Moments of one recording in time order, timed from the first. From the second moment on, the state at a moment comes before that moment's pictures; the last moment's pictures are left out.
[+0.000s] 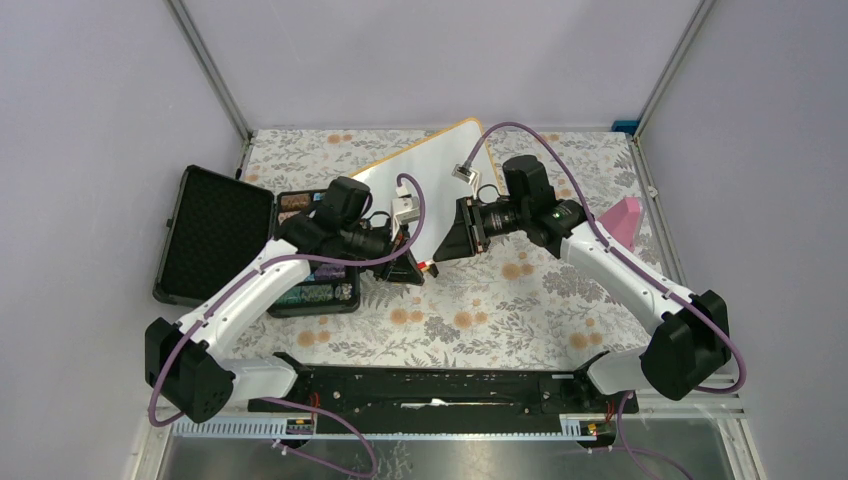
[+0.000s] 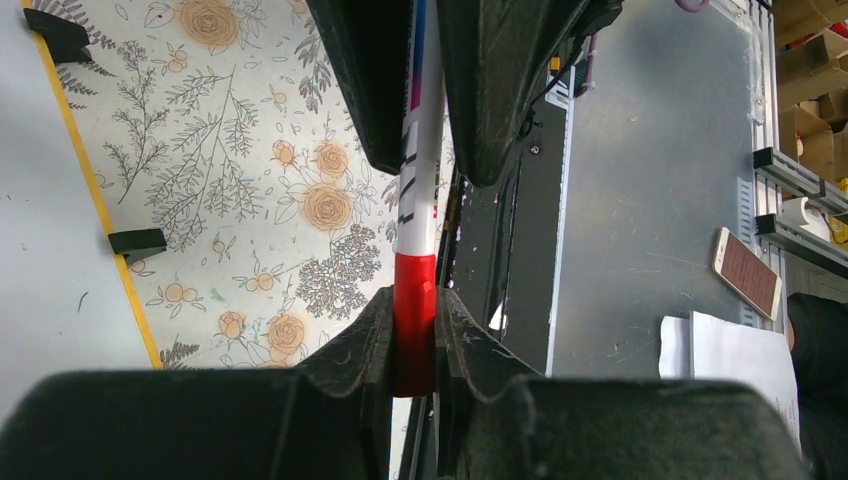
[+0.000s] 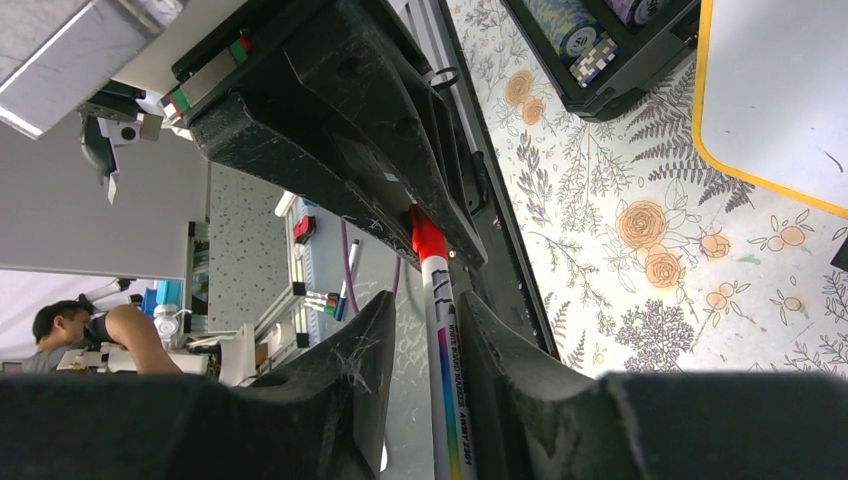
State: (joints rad) left arm -0.56 1.24 1.09 -0.64 0.92 0.16; right arm 0.57 1.39 1.16 -0.33 -1.00 0.46
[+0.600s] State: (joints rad) left arm -0.56 1.24 1.10 -0.66 0.93 0.19; right arm 0.57 1.39 1.16 -0.37 -1.00 0.42
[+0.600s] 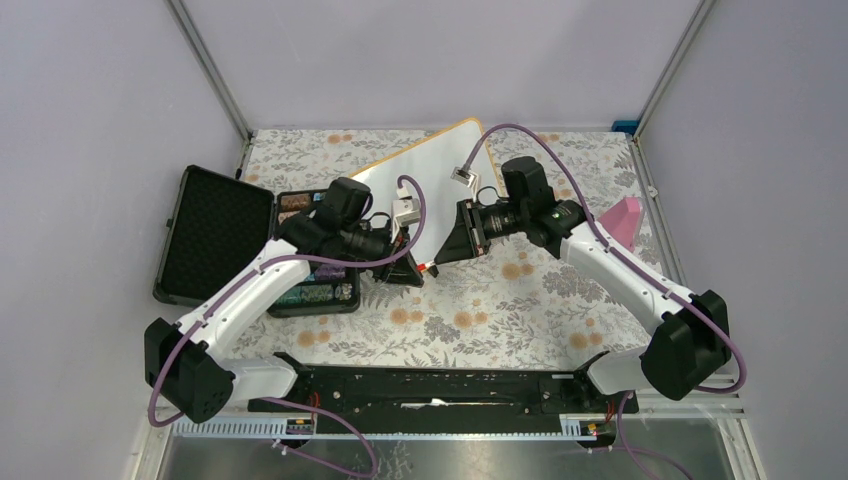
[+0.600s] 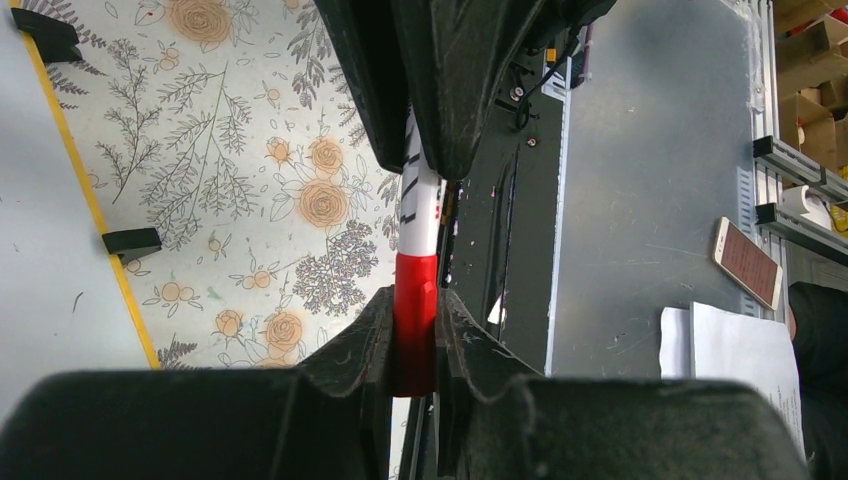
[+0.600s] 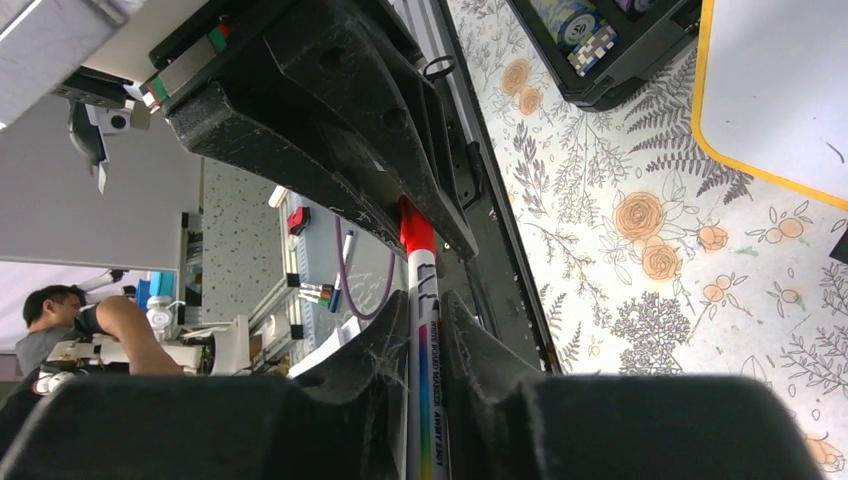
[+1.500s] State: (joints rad) left arm -0.56 1.27 1.04 -0.78 0.77 0.41; right arm 0.23 1.39 1.31 -0.52 -1.06 0.33
